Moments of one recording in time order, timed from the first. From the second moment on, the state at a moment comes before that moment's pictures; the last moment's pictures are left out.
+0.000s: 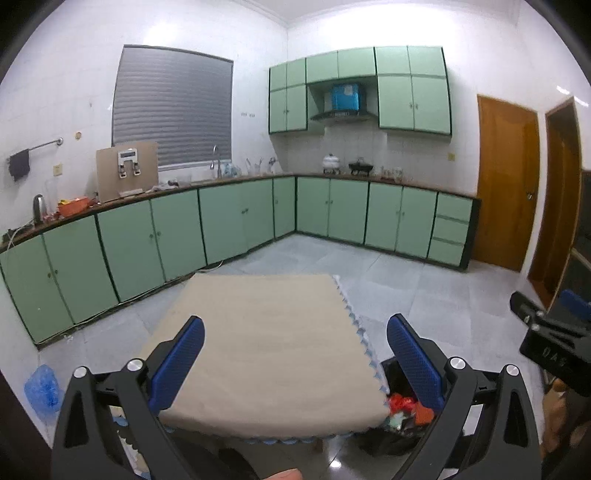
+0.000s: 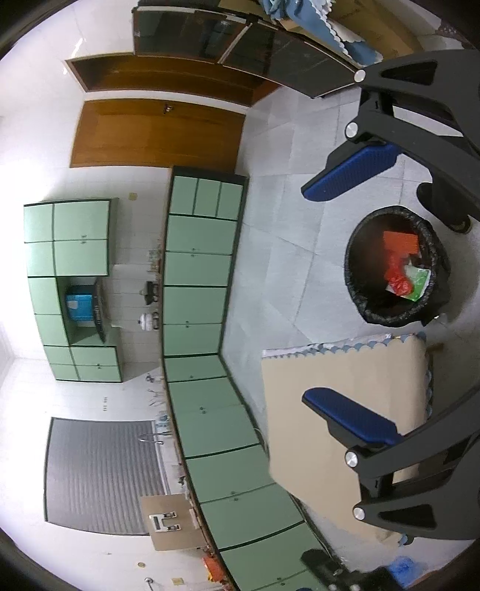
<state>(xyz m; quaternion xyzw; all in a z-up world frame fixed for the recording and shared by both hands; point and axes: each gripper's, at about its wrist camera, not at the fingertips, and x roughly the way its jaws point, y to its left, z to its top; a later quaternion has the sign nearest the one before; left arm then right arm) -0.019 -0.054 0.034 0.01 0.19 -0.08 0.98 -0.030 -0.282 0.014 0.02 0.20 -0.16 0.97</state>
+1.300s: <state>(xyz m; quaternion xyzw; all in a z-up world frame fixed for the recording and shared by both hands) -0.017 -0.039 0.044 0.00 0.18 0.00 0.98 -0.037 -0.287 0.018 0.04 0.16 -0.18 0.97</state>
